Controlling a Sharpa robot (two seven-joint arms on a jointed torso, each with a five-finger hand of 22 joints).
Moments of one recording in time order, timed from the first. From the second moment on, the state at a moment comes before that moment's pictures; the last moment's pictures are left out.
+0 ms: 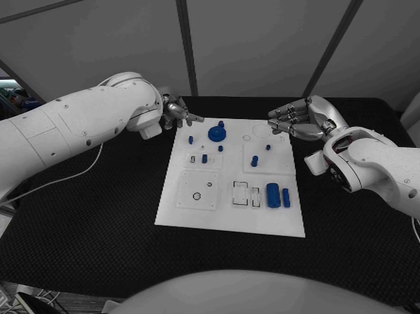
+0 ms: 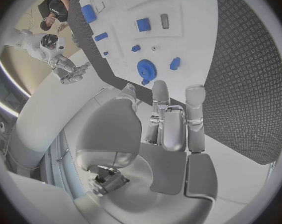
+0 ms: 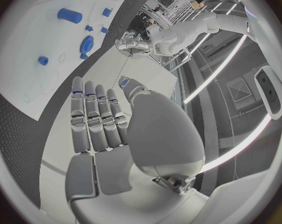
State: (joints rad) left arm 1.25 -0.66 0.12 1.18 -1.05 0.09 -0.51; left_hand 1.16 -0.09 -0.04 0.28 0.18 0.99 0.05 0.41 0.64 1.24 -0.01 0.90 0.40 1.47 -0.08 1.41 1.22 0.20 1.17 0.04 1.07 0.89; right arm 1.11 -0.83 0.06 1.52 -0.74 -0.47 0.17; right_hand 1.42 -0.13 0.27 0.15 0.28 1.00 0.22 0.07 0.07 1.13 0.16 0.07 0.06 1.15 0.11 0.06 0.08 0.18 1.07 0.21 0.17 0.16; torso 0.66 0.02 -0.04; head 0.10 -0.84
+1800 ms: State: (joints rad) left arm 1.25 -0.48 0.09 0.89 -1.14 0.29 -0.50; left_hand 1.20 -0.03 -0.09 0.28 0.17 1.02 0.05 0.39 0.56 1.23 -0.01 0.91 0.39 1.46 -0.08 1.42 1.23 0.20 1.17 0.04 1.08 0.91; right arm 1.11 -0.82 0.06 1.52 -0.74 -0.46 0.17; right_hand 1.42 -0.13 0.27 0.15 0.29 1.00 0.22 0.07 0.07 1.13 0.16 0.07 0.06 1.15 0.11 0.06 0.07 0.18 1.07 0.21 0.17 0.16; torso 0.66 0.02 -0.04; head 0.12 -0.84
